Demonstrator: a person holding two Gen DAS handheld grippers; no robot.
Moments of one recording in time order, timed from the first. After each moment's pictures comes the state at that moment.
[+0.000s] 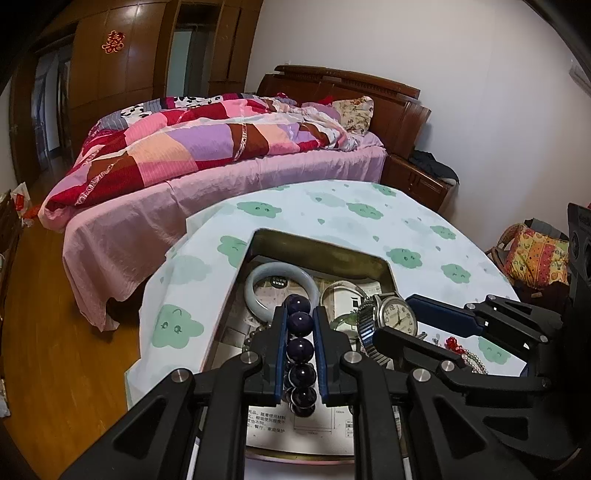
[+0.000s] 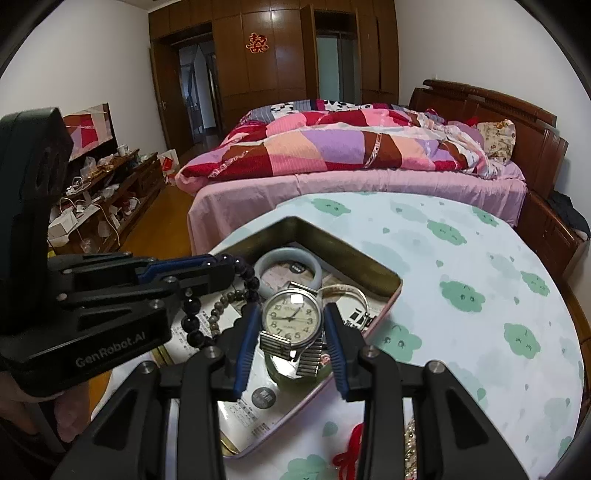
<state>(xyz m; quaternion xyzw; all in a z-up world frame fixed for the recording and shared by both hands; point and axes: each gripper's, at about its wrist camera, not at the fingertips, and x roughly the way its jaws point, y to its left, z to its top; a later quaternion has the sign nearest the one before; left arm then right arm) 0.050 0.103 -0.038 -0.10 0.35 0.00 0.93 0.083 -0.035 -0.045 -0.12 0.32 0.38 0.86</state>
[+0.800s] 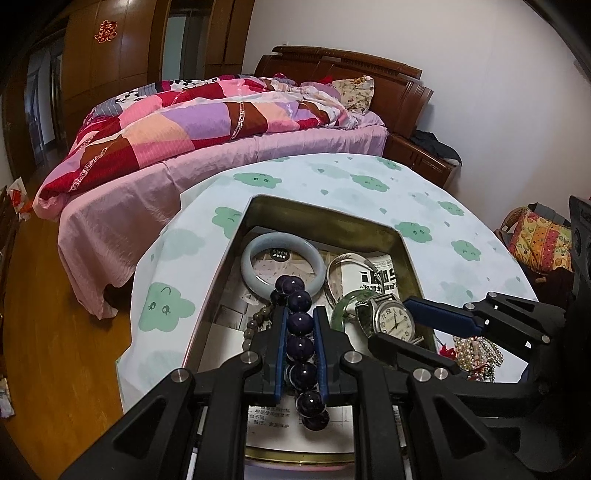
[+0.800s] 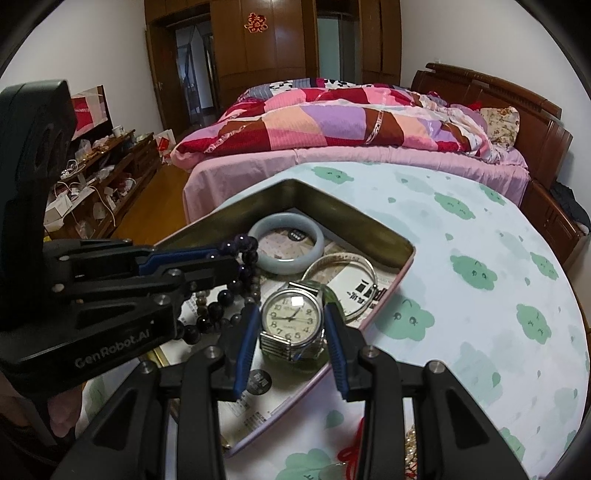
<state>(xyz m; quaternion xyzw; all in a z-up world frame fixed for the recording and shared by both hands) 0.059 0.103 -0.060 -0.09 0.39 0.00 0.92 0.085 -0.028 -0.069 -0.14 0.36 0.37 0.85</state>
